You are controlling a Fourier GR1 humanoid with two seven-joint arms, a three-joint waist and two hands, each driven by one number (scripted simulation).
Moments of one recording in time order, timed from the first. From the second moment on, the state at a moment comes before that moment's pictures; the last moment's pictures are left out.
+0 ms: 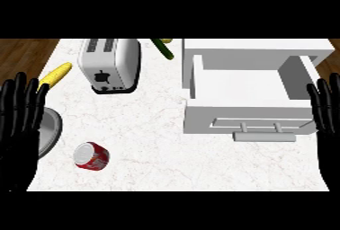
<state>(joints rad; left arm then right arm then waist) 0.02 0.10 0.00 -2.10 -0.02 0.03 -0.01 0.02 -0.11 -0.01 -2.10 0.02 -0.01 -0.04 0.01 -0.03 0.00</state>
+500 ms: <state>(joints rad) 0.06 0.35 -0.15 -2.05 0.35 -0.52 -0.01 0.06 -0.08 -0.02 -2.05 -0.01 -0.04 0.05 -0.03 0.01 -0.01</state>
